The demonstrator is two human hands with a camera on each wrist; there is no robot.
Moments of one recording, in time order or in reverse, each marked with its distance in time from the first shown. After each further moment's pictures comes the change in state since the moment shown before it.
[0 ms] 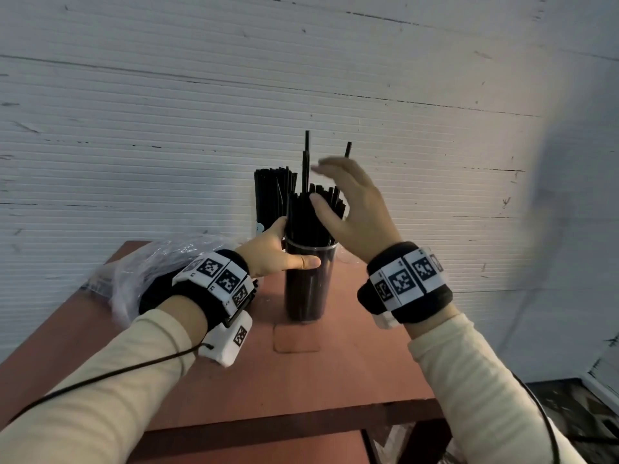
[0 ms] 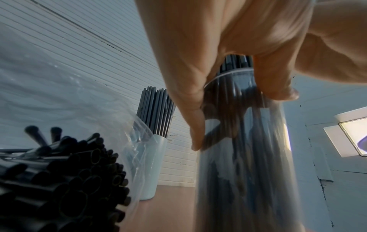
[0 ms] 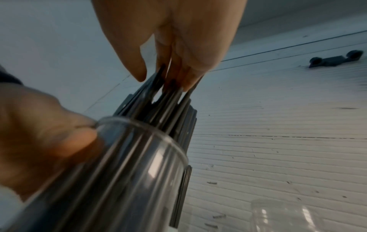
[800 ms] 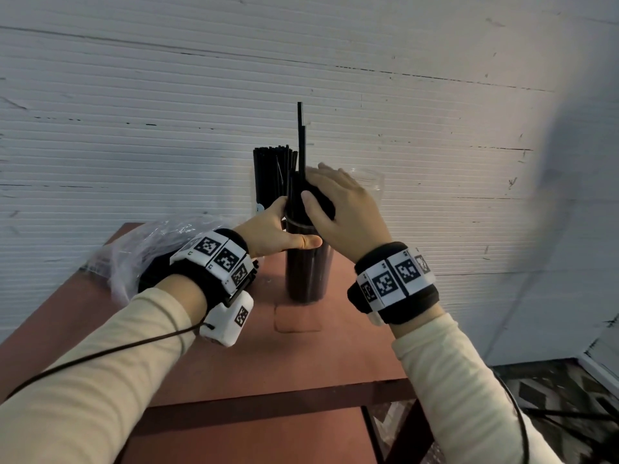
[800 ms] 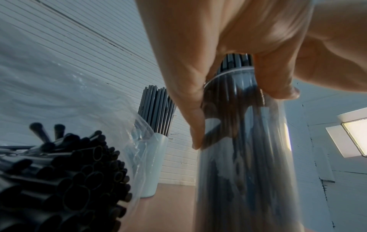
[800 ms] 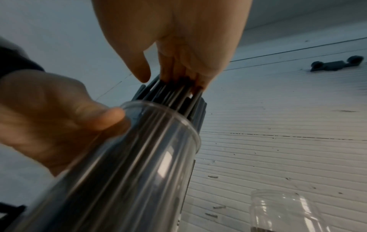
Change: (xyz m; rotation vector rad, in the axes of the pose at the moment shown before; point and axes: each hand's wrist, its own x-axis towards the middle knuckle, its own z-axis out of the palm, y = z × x) left_hand 0.001 -0.002 0.000 0.013 0.033 0.006; right_hand -0.023 -0.007 0.023 -0.070 -0.103 0.102
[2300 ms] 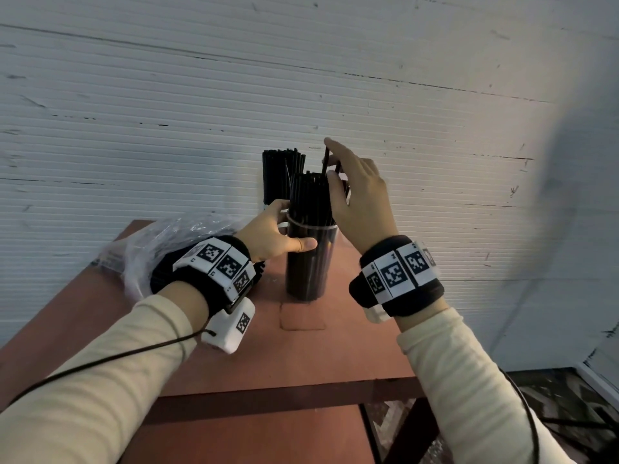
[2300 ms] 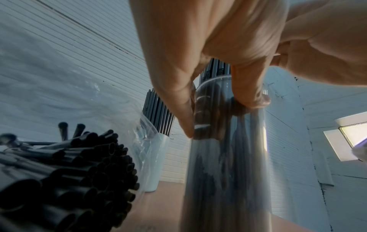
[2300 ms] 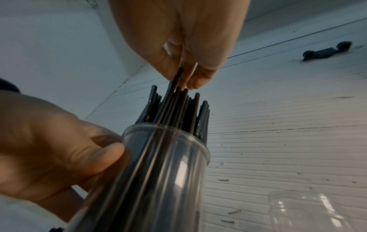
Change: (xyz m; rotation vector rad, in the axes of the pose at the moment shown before) left_hand -0.014 -0.004 -0.002 -0.138 0.114 -0.027; right_hand 0.015 -0.005 -0.007 0.050 0.169 0.037
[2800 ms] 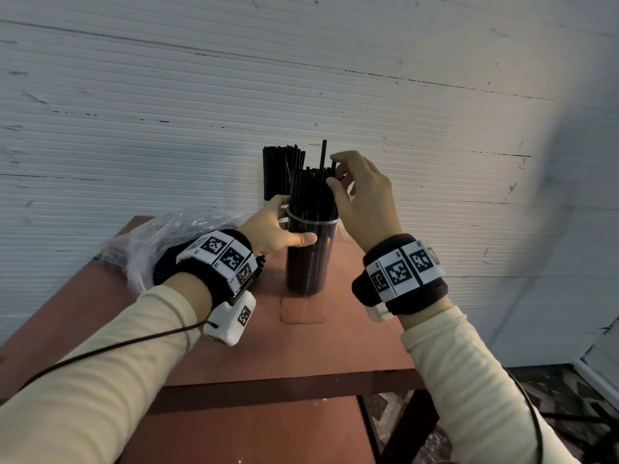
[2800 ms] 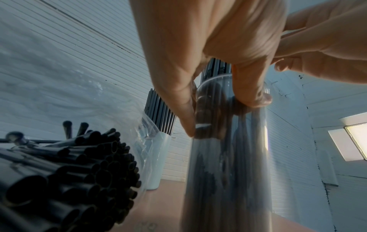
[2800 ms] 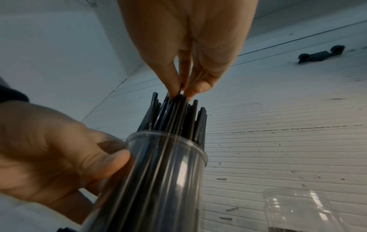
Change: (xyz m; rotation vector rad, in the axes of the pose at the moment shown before) left_hand -0.001 0.000 -0.001 0.020 0.005 -0.013; right_hand -0.005 0.001 -0.005 0.025 0.005 0.040
